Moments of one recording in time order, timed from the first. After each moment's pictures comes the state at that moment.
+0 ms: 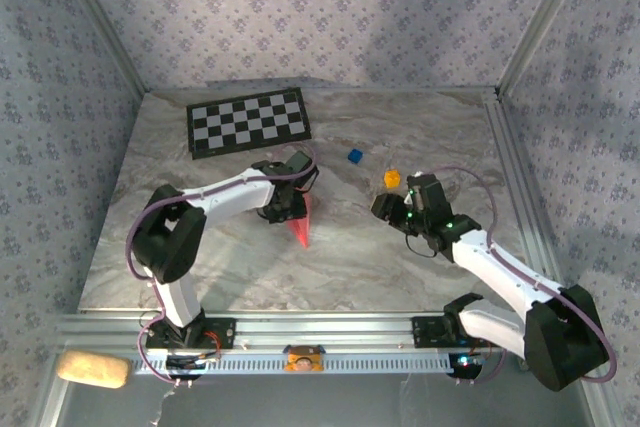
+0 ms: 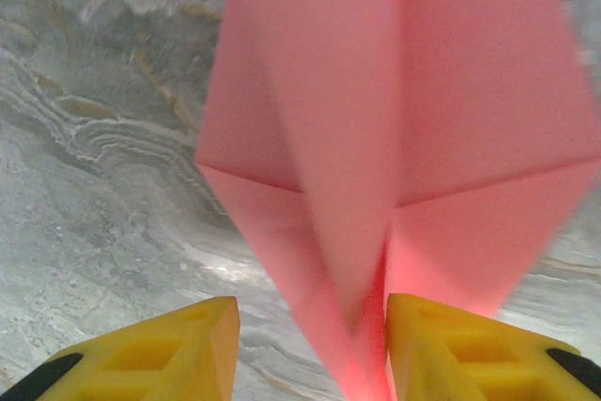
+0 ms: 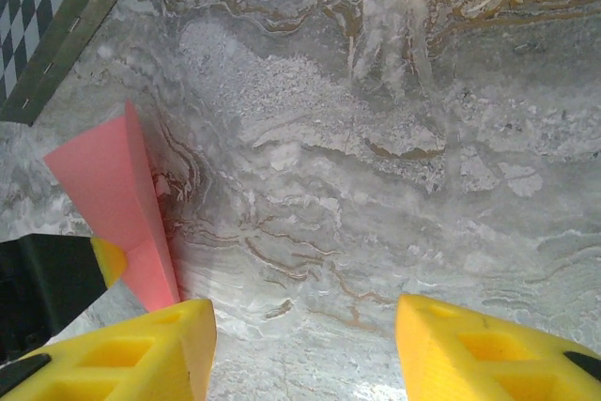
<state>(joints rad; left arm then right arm) -0.72 1.77 1.18 -0.77 -0.11 -0.88 0.44 1.07 0.56 -0.24 -0.17 0.83</state>
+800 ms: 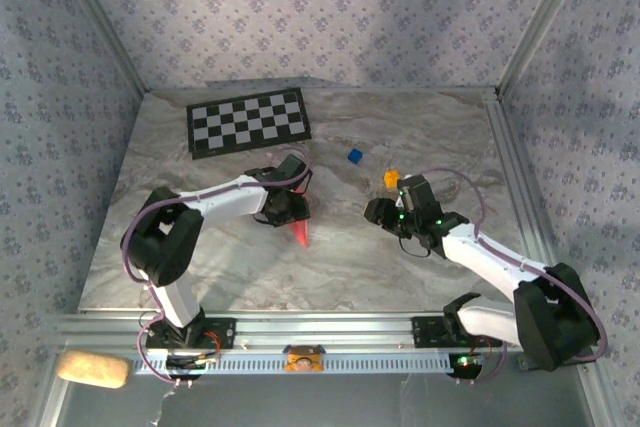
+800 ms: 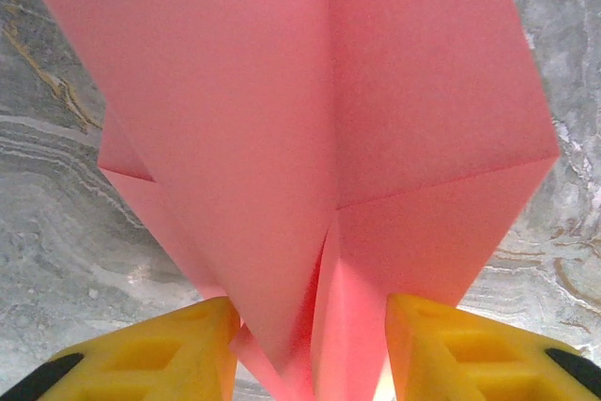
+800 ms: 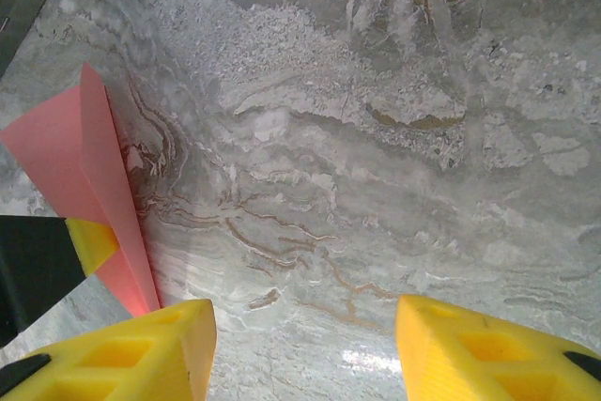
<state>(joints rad) -0.70 1.74 1.09 -0.60 0.01 -0.88 0.48 1.18 0.56 -0.19 -0.19 0.83</state>
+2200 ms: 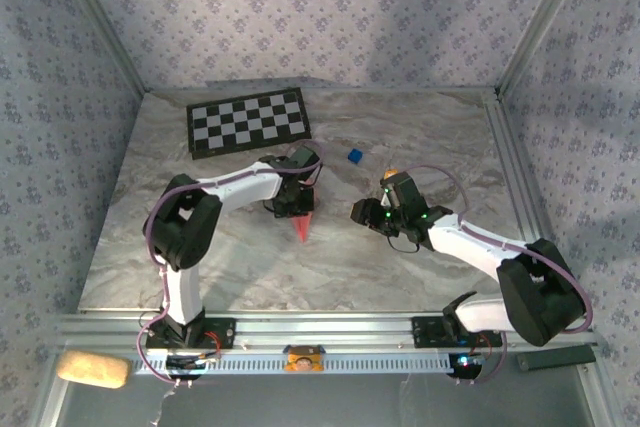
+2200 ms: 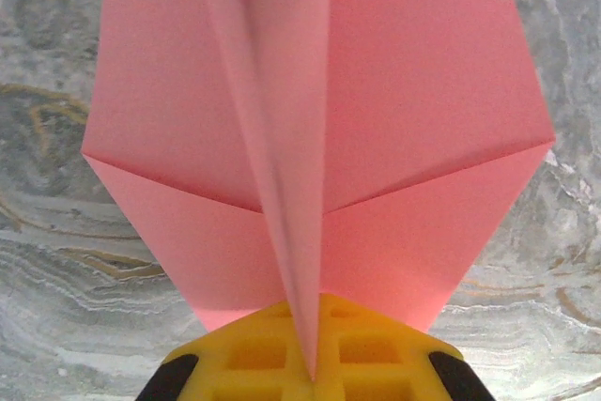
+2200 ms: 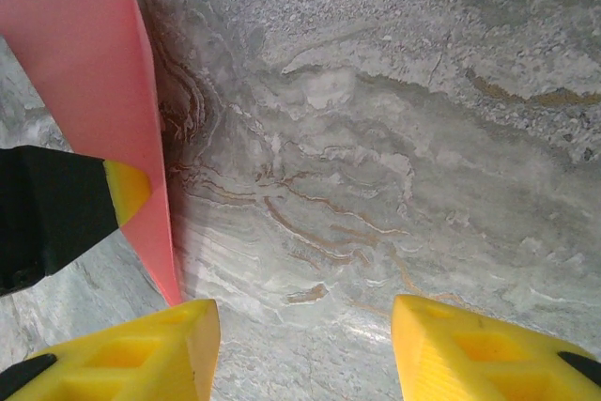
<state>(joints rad) -0.71 1.90 1.29 -0.74 0.01 -0.71 0.54 1.31 0.61 -0.13 -0.24 0.83</state>
